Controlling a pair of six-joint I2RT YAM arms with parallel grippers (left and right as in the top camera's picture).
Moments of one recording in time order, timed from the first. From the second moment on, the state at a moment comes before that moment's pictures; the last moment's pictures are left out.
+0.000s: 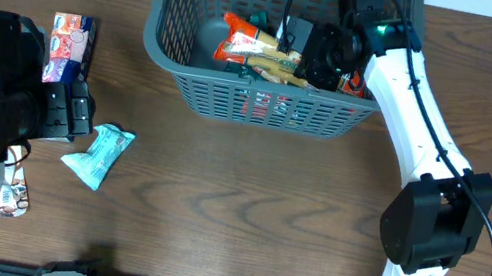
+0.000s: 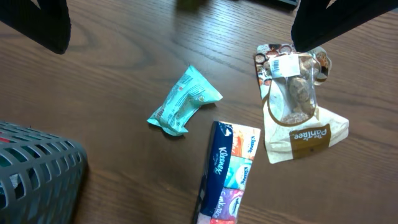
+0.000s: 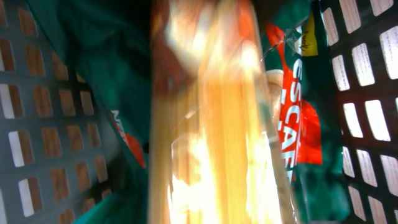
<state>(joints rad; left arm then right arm) 0.15 1.20 1.57 -1.47 -0.06 -0.07 0.31 2.05 1.89 -0.97 -0.29 -0.98</state>
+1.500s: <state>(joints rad) 0.03 1.46 0.91 -0.91 -0.06 0.26 -0.16 1.81 2.06 -1.25 0.15 0.25</state>
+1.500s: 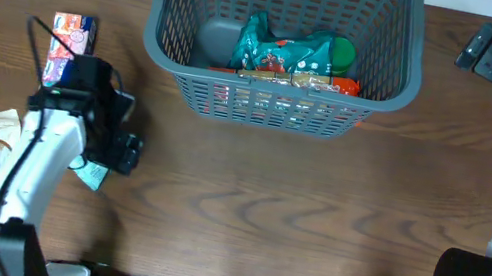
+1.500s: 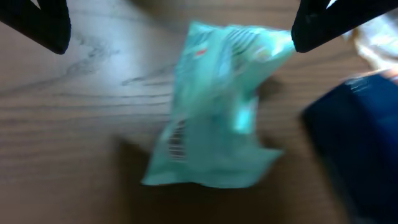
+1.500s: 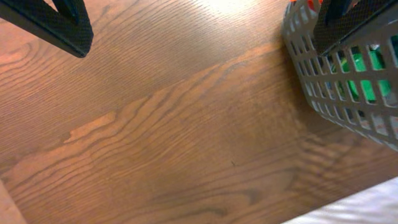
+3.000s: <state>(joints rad) 0.00 1.56 1.09 -1.06 -0.11 0.10 -0.16 1.81 2.03 -1.22 0.15 0.21</state>
